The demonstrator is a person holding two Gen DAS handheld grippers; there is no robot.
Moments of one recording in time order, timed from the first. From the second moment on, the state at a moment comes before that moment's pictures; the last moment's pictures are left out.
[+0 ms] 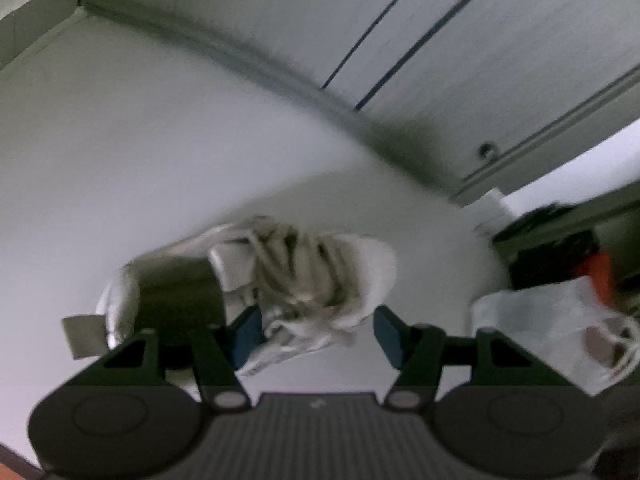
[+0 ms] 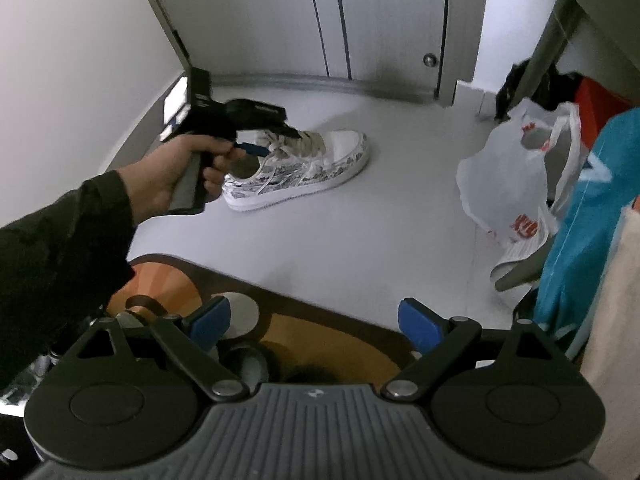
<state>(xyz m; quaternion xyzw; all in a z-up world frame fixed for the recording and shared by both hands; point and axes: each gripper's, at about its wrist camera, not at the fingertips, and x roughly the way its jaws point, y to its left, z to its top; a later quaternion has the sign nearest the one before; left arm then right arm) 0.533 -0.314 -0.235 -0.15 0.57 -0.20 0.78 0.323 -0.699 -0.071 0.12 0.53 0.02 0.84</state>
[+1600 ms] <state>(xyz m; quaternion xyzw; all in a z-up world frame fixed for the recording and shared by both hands) 0.555 -0.311 -0.256 -0.26 0.54 -0.17 0.78 0.319 -0.692 -0.072 0.13 0.53 0.03 0.84</state>
